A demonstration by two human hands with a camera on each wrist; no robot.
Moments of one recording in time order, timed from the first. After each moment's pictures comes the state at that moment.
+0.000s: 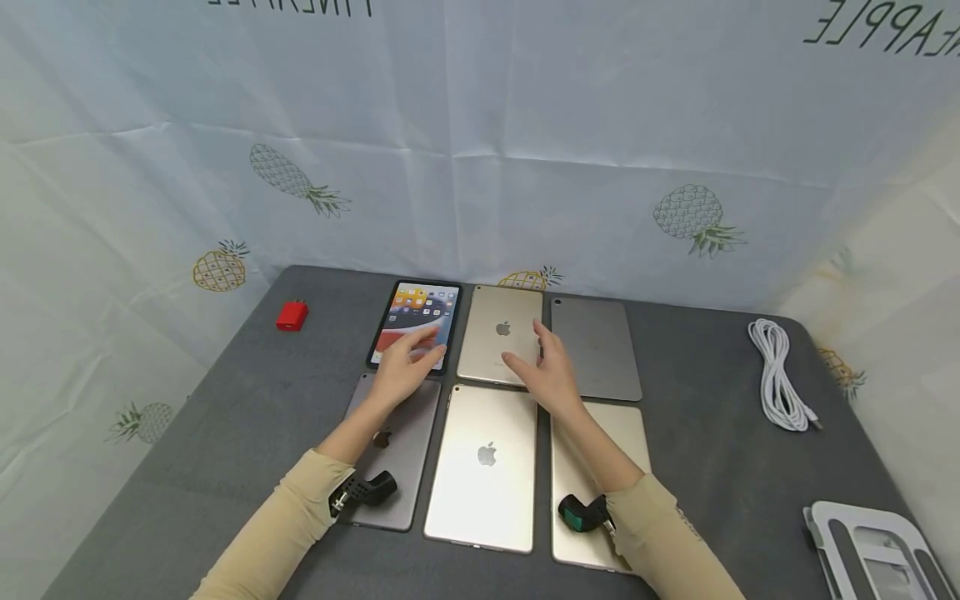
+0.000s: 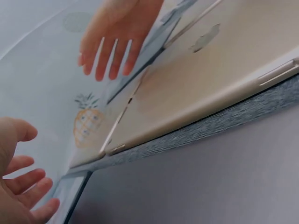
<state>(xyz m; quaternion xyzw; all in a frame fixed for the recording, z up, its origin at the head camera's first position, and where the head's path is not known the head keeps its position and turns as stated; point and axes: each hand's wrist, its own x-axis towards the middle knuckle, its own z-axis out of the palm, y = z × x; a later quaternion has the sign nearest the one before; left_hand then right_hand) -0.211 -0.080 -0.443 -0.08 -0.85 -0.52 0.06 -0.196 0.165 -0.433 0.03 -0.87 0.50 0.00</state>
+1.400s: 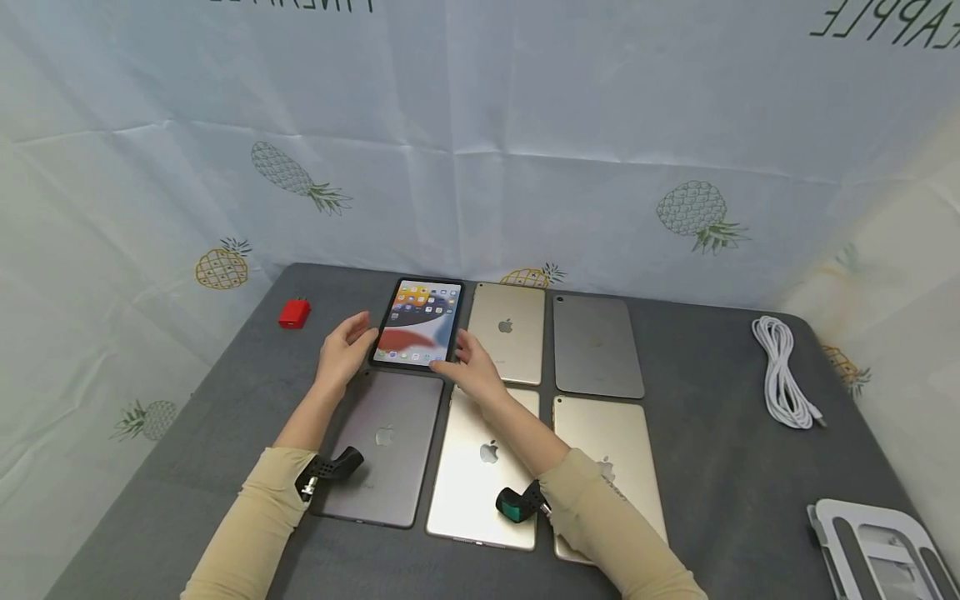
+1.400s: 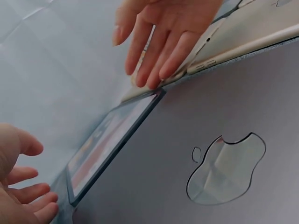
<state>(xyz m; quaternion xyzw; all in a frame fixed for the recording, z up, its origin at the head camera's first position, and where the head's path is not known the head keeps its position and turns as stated) -0.224 -0.159 -0.441 0.08 -0.83 -0.55 0.06 -0.203 0.066 -0.435 0.02 -0.74 0.66 -0.13</state>
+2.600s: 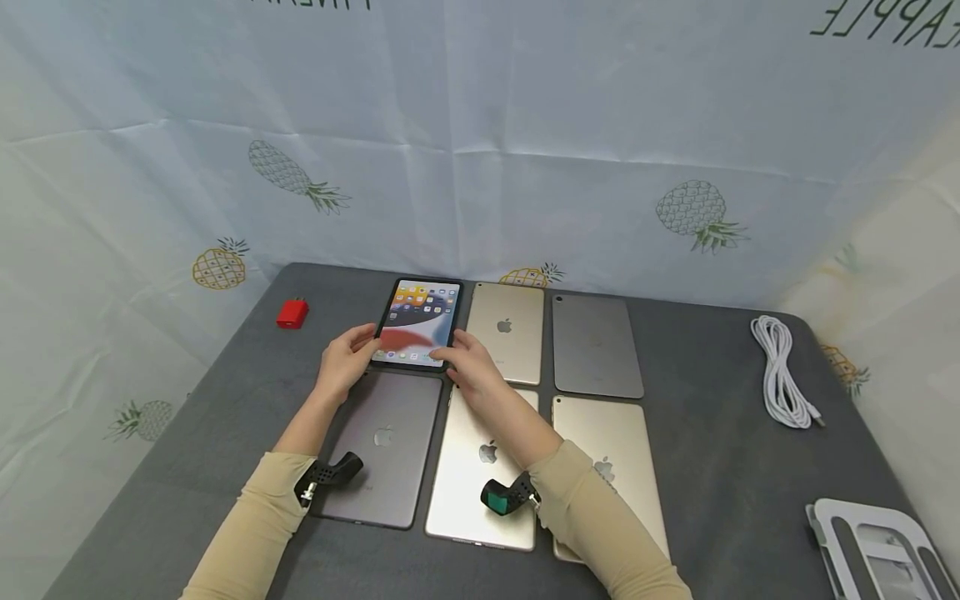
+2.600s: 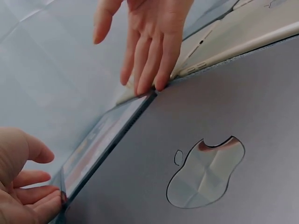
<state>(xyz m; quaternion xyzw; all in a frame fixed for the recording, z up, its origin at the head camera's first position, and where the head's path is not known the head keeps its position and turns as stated) -0.218 -0.156 -0.447 0.07 -0.85 -0.52 0.04 -0.213 0.053 -0.423 -0.10 -0.58 0.79 -0.19</state>
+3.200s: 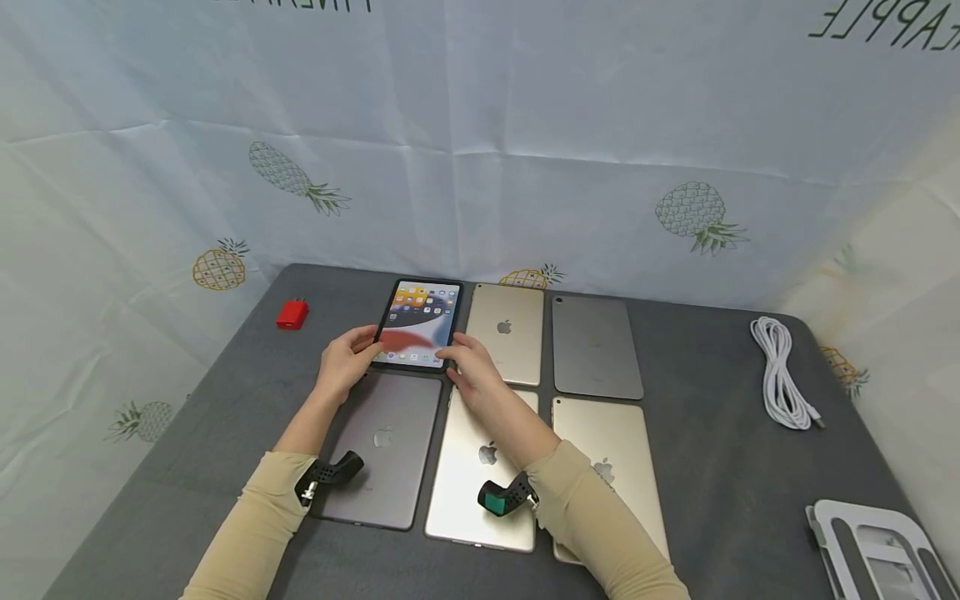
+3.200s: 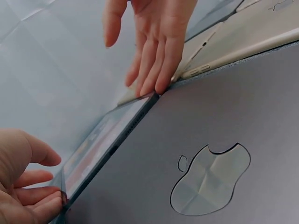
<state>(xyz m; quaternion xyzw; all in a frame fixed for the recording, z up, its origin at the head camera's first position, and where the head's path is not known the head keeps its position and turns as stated) -0.220 -0.155 -0.448 0.07 -0.85 -0.52 0.04 -0.215 0.051 -0.425 -0.13 -0.54 0.81 -0.18</state>
